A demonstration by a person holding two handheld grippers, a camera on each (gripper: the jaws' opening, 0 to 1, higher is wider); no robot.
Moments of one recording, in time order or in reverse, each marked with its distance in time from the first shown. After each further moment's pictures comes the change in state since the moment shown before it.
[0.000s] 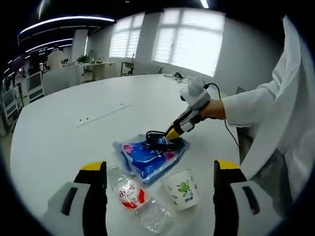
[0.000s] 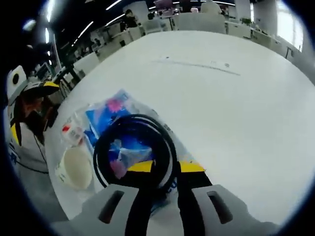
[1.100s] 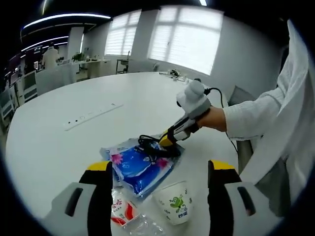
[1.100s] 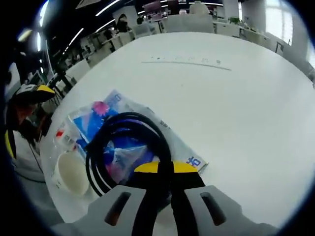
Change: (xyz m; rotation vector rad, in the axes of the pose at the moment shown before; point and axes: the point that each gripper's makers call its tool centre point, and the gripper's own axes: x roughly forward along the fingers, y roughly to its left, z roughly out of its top) left arm 0.034 -0.016 0.011 -0.006 0.016 -0.039; right arm 0.005 -0.001 -0.006 0.063 -0.045 -0.063
